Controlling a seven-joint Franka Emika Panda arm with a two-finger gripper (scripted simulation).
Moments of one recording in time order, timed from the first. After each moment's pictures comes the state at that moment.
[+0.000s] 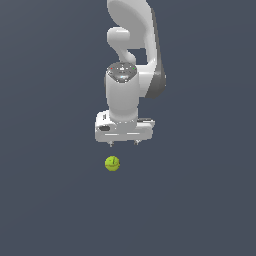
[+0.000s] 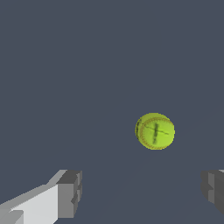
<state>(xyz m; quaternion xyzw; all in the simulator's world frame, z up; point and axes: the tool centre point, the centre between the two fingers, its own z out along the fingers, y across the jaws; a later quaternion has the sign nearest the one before) 0.033 -0.015 0.171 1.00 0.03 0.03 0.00</state>
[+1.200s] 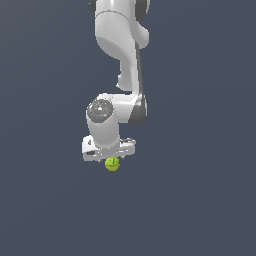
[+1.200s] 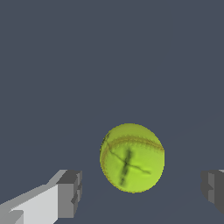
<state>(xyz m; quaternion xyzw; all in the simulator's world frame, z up) 0.057 -0.072 0.087 1.00 0.08 0.00 0.00</state>
